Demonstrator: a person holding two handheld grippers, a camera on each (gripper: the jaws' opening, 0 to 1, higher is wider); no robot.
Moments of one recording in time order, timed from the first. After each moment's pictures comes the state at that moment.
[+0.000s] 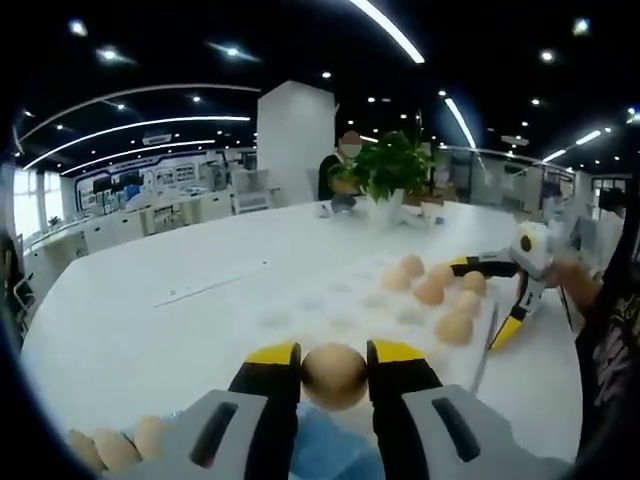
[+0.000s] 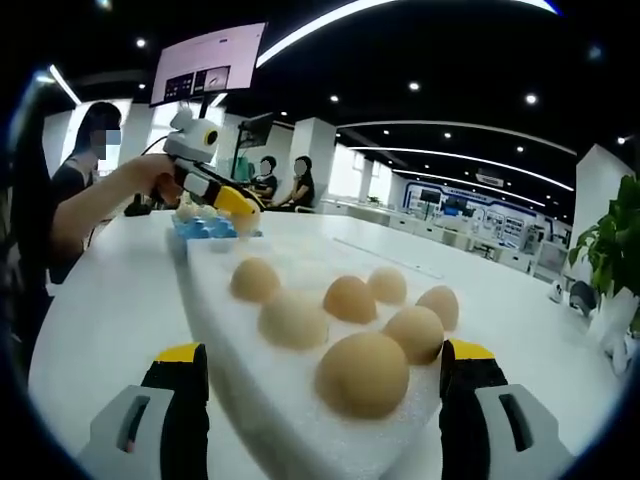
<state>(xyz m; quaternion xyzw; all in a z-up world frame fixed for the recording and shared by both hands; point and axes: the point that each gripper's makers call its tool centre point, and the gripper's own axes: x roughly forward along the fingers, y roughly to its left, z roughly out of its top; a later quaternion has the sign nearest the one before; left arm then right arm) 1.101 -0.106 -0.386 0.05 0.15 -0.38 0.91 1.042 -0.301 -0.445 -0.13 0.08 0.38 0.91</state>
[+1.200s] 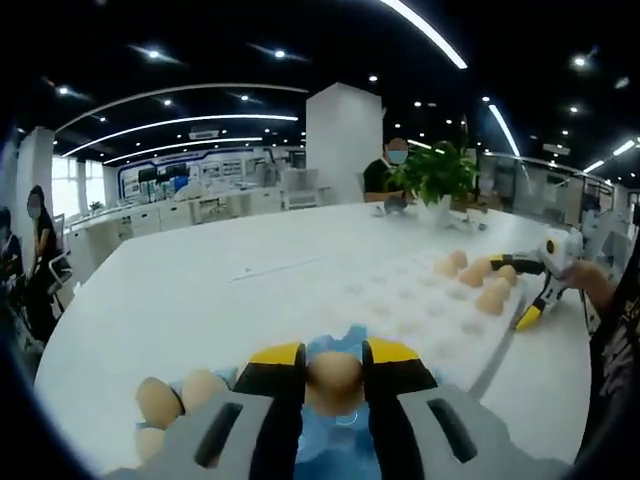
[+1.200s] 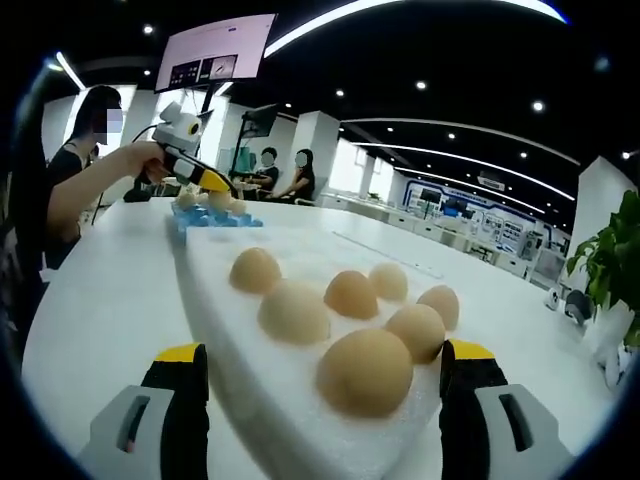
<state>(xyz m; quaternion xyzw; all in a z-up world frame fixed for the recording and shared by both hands) 1.085 -0.008 -0.394 0.03 0.16 -0.27 0.95 1.043 -0.300 -0.449 -0.16 0.08 0.38 0.91</state>
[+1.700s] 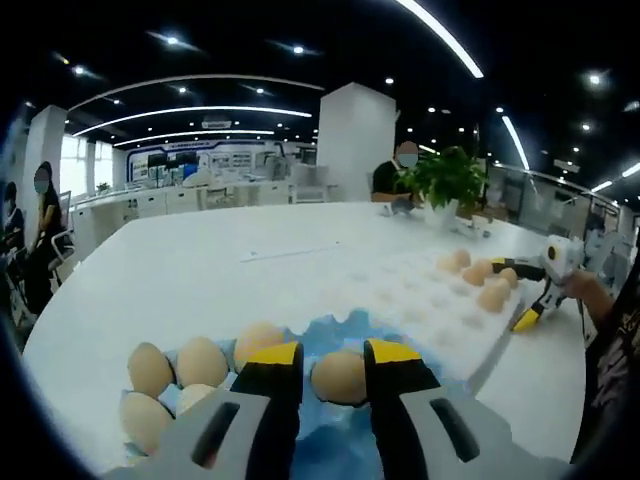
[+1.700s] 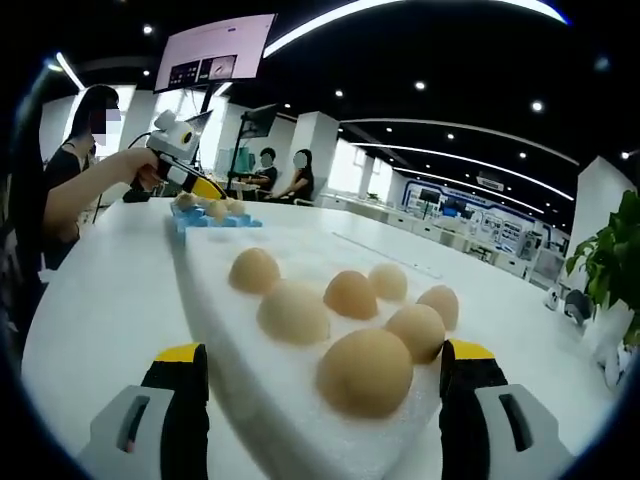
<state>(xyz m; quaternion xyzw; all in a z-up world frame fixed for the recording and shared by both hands) 1.075 -0.015 -0.413 0.00 0.19 -0.28 0.94 1.043 -0.301 -0.449 -0.16 0.08 0.37 0.91</state>
